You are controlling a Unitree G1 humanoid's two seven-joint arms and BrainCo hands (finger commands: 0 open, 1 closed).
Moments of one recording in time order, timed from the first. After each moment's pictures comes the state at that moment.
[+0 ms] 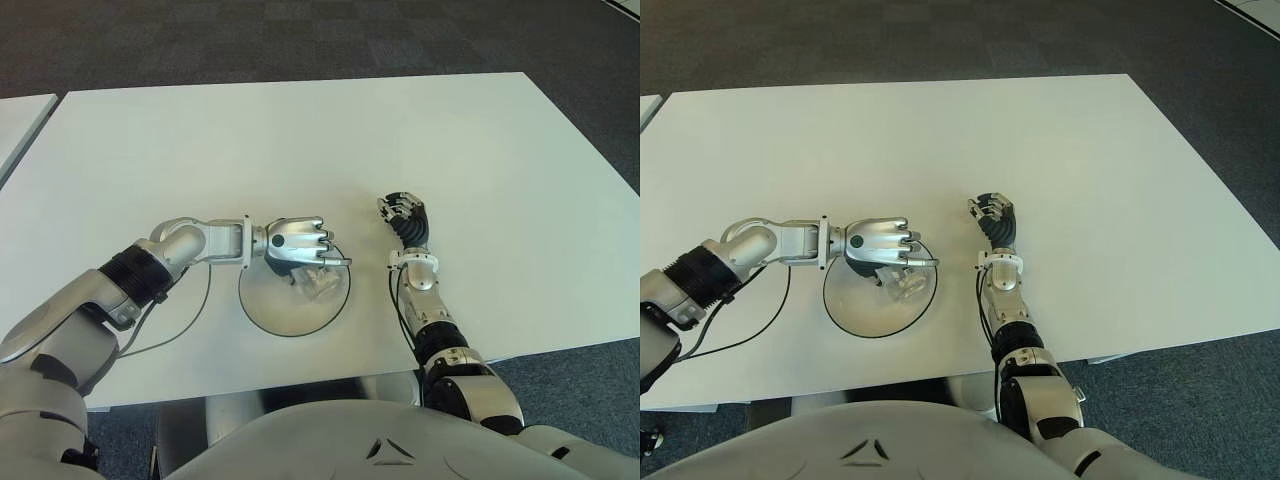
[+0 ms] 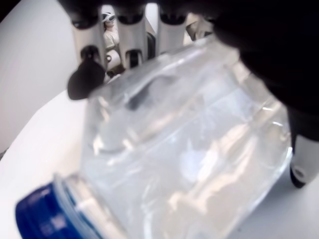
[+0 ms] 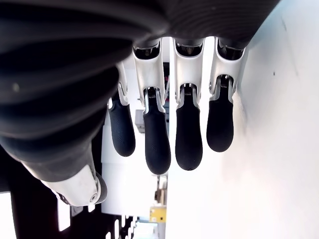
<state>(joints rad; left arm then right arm) -0.60 0.73 -0.80 0.25 1.46 -0.71 0.48 -0.31 0.03 -0.05 0.78 -0.11 -0.45 -0.26</state>
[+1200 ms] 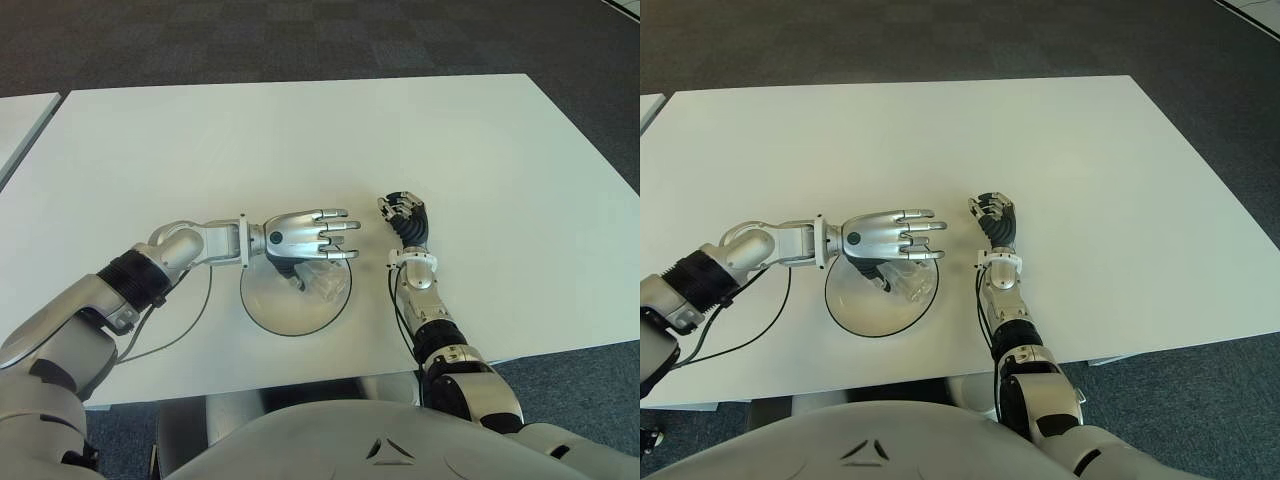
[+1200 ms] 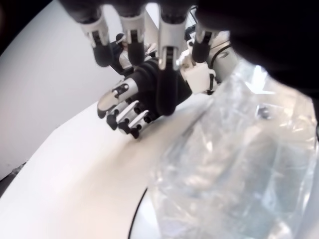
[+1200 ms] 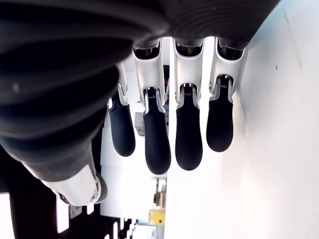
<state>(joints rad) -0.57 0.73 -0.79 0.24 1.45 -0.64 0.58 -0.32 0.03 -0.04 0.80 -0.11 -0.44 -0.29</state>
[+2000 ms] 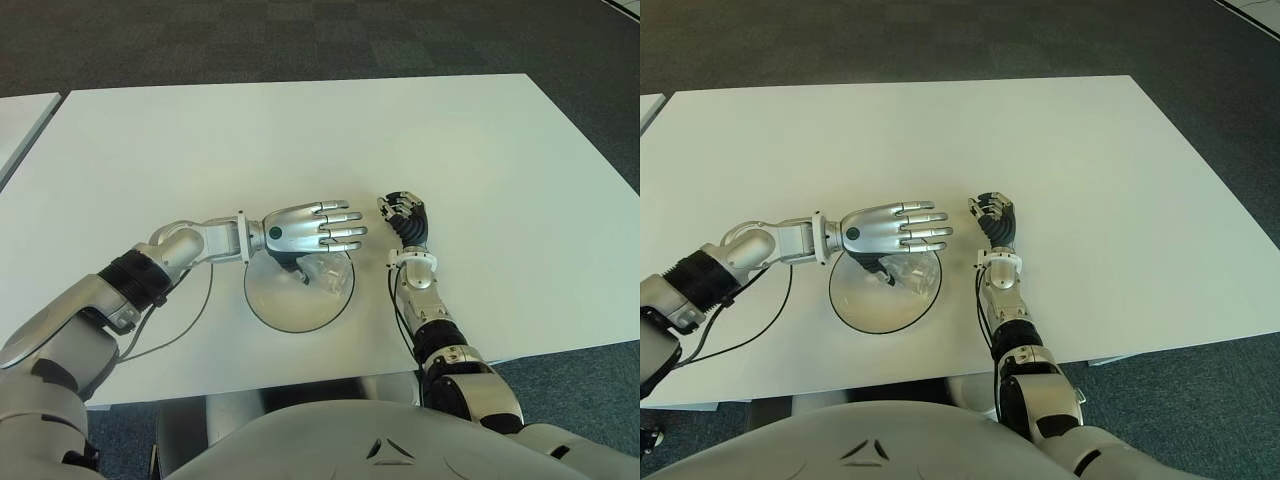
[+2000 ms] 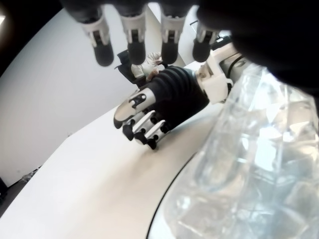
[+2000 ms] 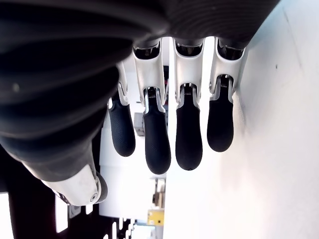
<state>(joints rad) -0.57 0.72 -0.78 0.26 1.42 -0.60 0.61 -0.31 0.03 -0.04 0.78 -0.11 -0.43 -0.29</state>
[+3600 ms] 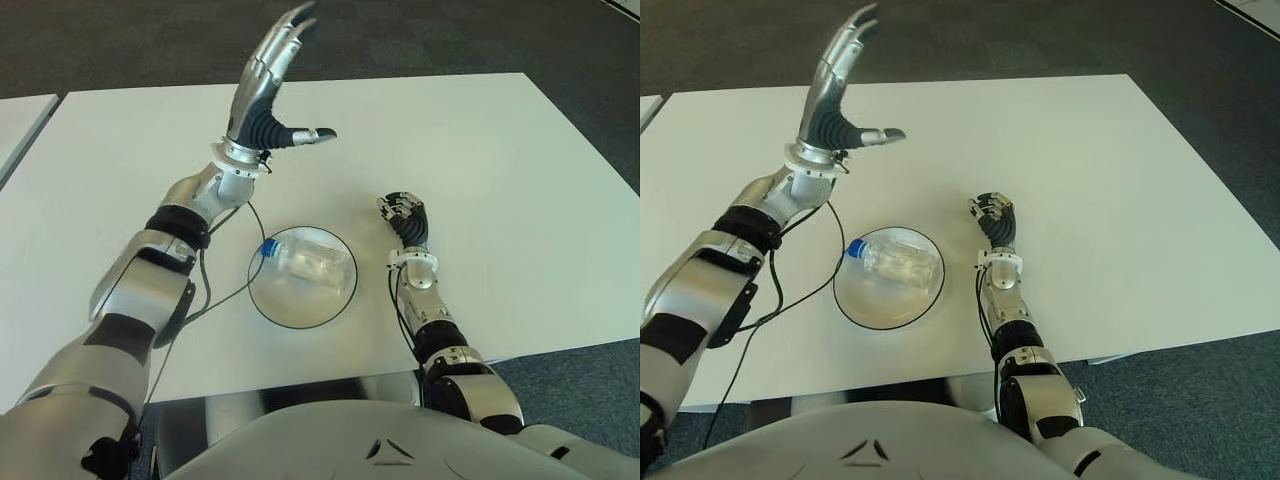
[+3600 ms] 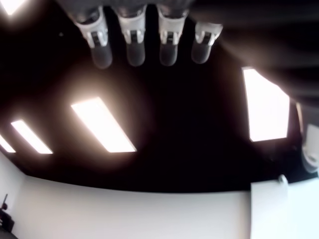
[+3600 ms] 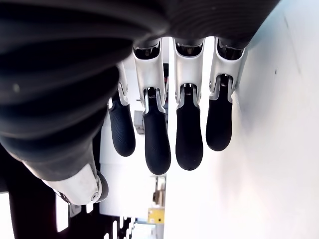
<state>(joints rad) -0.80 0.35 -0.30 0.92 0.55 -0.97 0.76 -0.31 0.02 -0.05 0.78 -0.11 -0.43 -0.27</state>
